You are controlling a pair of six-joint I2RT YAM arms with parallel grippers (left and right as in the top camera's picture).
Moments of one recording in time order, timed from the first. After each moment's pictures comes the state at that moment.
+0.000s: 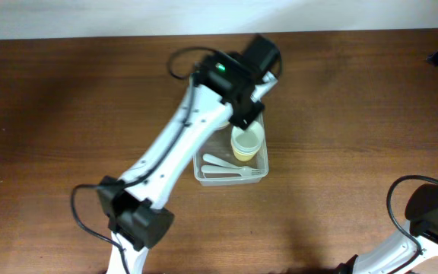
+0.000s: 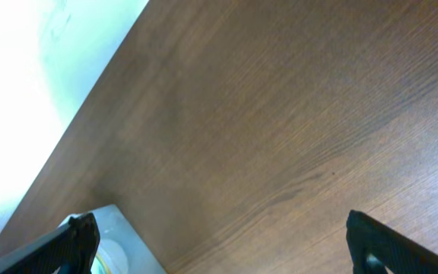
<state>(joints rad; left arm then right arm) -0.67 2.11 2.36 -1.50 -0.11 0.05 -0.55 1.97 2.36 -1.48 -0.30 0.36</state>
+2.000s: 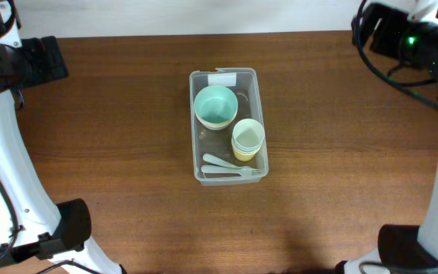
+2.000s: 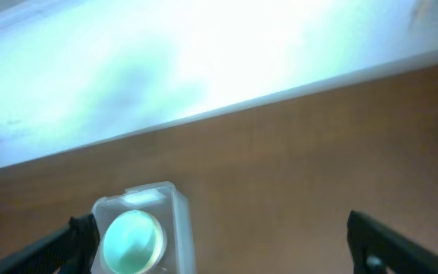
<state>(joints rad) 0.20 1.92 2.68 -1.69 -0.14 -0.08 -0.04 1.71 2.36 -1.25 -0.11 0.23</state>
